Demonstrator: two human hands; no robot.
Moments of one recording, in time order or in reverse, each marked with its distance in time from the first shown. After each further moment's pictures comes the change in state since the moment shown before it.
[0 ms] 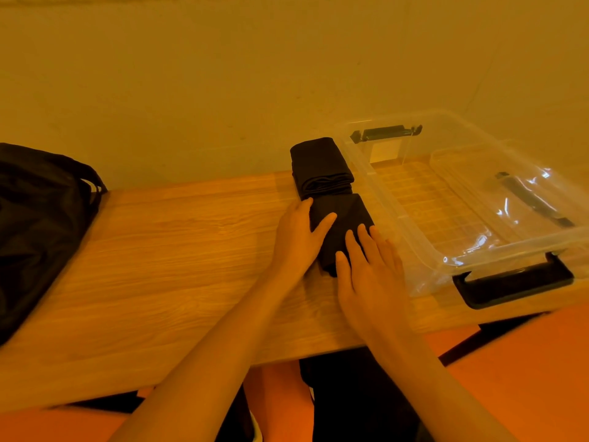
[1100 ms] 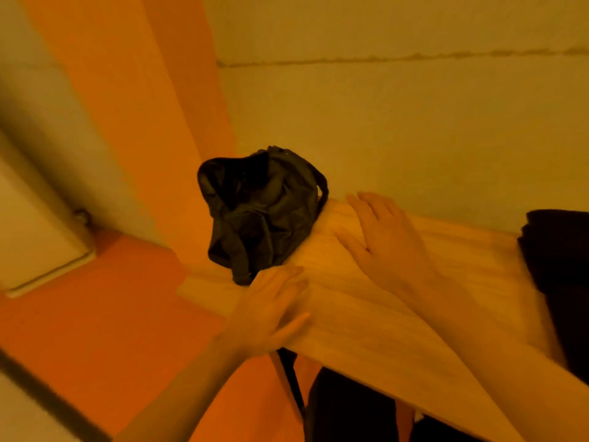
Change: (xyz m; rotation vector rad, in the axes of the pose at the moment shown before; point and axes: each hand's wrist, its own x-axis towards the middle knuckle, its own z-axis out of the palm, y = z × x) left_hand -0.187 -0.205 -0.285 0.528 0.163 0.275; right_hand 0.068 -0.283 -0.003 0.269 -0.225 -0.750
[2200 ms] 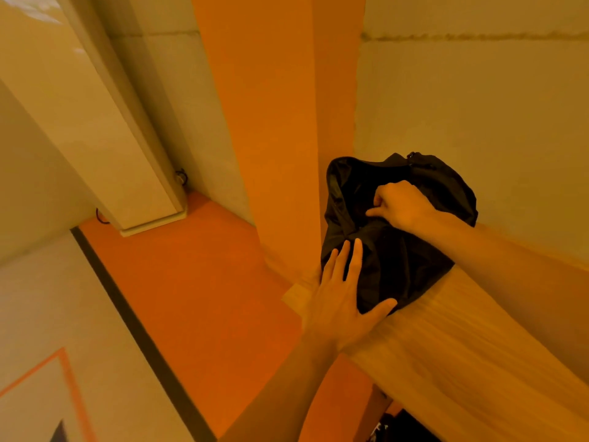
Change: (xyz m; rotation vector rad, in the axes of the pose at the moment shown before) left_hand -0.007 -0.093 0.002 -0.069 0.050 -0.660; right_hand 0.234 -0.108 0.148 -0.023 -0.434 -0.127
